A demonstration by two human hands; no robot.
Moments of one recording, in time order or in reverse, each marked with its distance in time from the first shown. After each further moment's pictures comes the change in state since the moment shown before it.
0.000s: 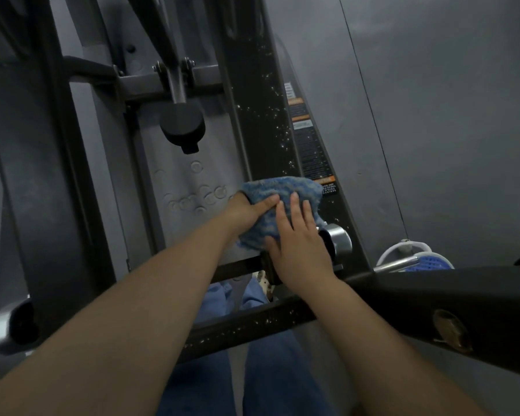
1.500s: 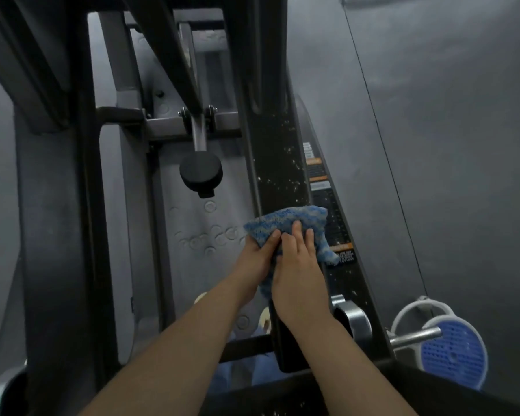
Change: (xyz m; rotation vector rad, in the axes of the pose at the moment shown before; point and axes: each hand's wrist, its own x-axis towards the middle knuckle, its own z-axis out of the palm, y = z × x) left_hand 0.021 0.018 -0.006 -0.374 0.000 0.087; right_hand 0.066 -0.031 -0.032 0.238 0.057 0.084
